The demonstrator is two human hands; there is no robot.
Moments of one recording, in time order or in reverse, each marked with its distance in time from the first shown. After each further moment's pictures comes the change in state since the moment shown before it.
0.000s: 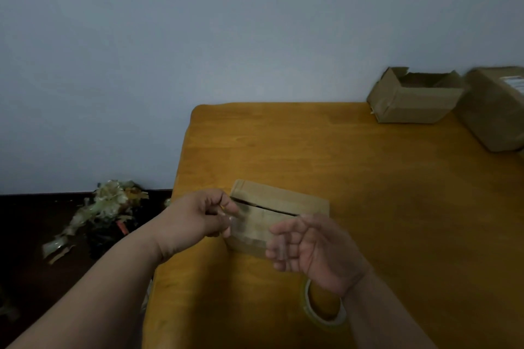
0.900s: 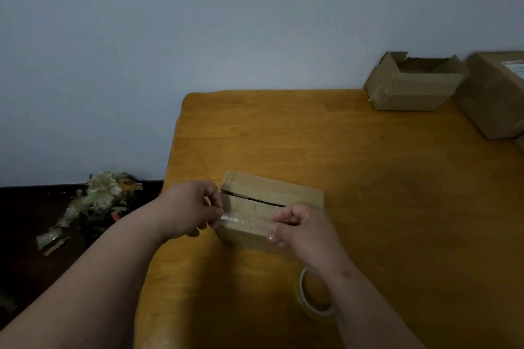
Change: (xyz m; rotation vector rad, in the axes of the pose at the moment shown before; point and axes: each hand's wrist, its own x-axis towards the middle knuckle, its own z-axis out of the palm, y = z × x) left_hand 0.023 0.007 0.005 0.289 0.040 -0.181; right_hand 0.012 0.003 0.014 -0.697 0.529 -0.063
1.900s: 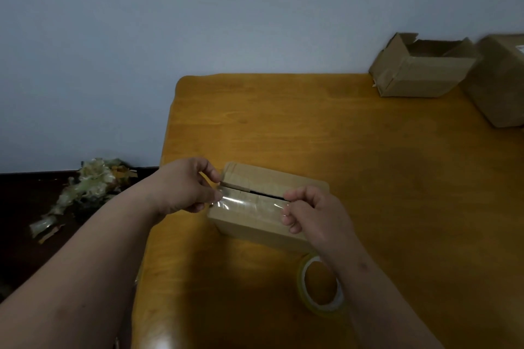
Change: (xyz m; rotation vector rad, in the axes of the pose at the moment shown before) left_hand 0.033 -0.009 -0.015 -0.257 -0.026 -0.063; right_hand 0.011 -0.009 -0.009 0.071 0.073 0.039
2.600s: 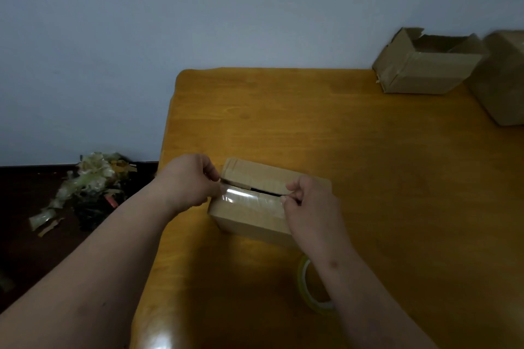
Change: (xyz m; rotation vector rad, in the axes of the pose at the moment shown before) left_hand 0.011 0.001 0.014 0.231 0.167 -0.010; right_hand 0.009 0.002 0.015 -0.481 0.167 -0.159
